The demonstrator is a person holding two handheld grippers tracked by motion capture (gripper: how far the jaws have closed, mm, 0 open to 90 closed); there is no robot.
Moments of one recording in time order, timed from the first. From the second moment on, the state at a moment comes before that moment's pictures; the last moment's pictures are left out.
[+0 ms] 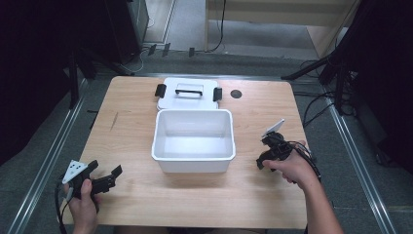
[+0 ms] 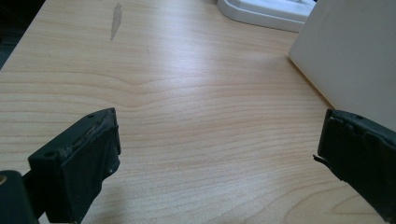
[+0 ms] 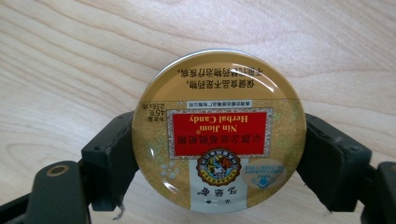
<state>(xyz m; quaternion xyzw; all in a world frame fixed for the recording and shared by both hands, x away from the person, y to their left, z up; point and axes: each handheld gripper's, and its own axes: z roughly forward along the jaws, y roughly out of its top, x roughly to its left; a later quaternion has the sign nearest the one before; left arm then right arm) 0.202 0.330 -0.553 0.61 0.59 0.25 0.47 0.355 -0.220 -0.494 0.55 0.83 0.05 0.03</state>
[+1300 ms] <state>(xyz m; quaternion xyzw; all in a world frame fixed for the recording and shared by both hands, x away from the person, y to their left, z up) 0.203 0.330 -0.553 0.61 0.59 0.25 0.47 0.364 -0.157 -0.388 0.47 0.88 0.09 0.06</state>
